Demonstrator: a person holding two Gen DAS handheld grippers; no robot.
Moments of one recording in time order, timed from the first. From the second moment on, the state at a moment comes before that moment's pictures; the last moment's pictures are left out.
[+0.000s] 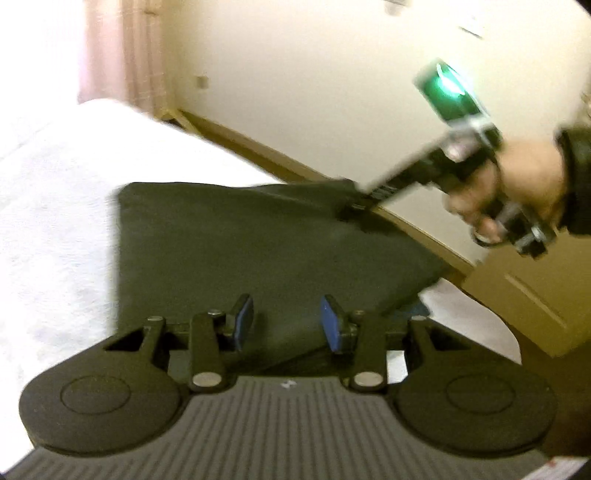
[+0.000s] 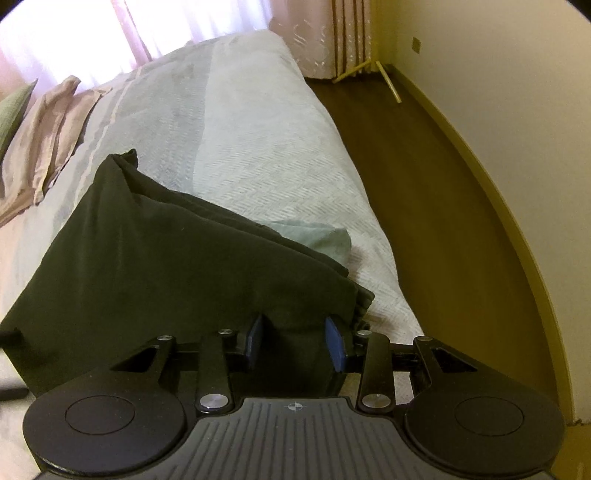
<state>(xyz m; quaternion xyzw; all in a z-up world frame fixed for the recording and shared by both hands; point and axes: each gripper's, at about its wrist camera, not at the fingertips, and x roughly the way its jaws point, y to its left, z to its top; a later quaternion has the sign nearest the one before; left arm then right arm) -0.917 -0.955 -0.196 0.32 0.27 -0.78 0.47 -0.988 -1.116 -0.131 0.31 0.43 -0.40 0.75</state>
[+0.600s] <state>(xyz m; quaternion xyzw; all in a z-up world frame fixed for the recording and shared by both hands) -0.882 -0.965 -0.235 0.37 0.33 -0.72 0.48 -0.966 -1.113 -0.128 0.30 0.45 -0.42 0.73</state>
